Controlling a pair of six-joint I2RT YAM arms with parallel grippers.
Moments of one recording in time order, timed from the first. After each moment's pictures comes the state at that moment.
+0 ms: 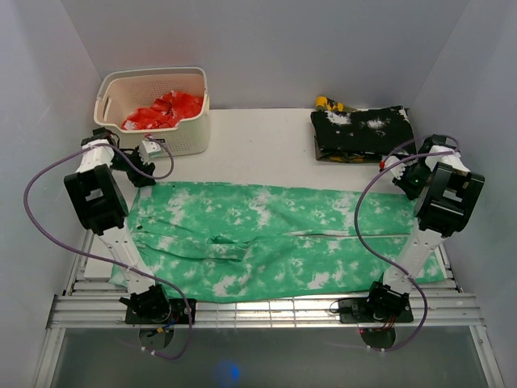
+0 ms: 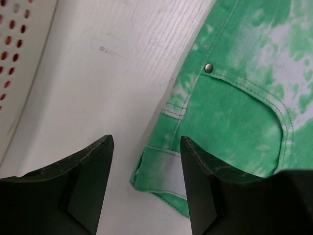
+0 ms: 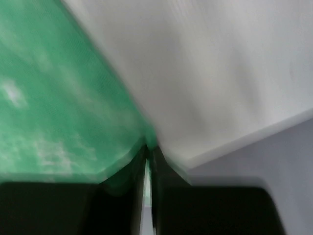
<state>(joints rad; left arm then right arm) 0.37 2.13 1.72 -0.98 0.71 1.45 -0.39 2.07 1.52 -0.89 -0.13 -1.45</state>
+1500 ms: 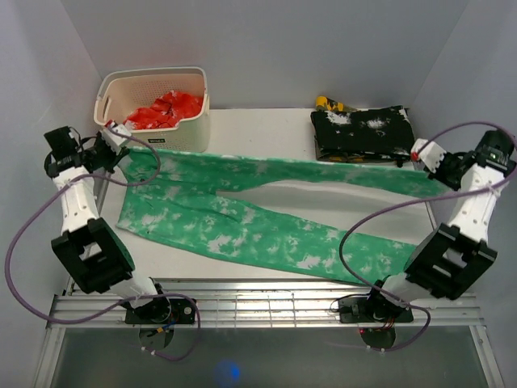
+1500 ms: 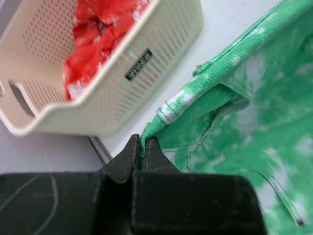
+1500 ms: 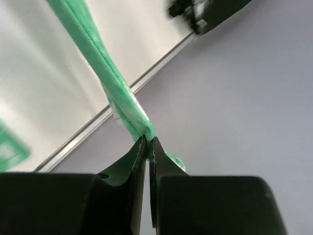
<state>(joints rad) 0.50 1.56 1.38 -0.52 0.88 1.10 -0.56 1.51 1.45 -0.97 -0.44 -1.60</state>
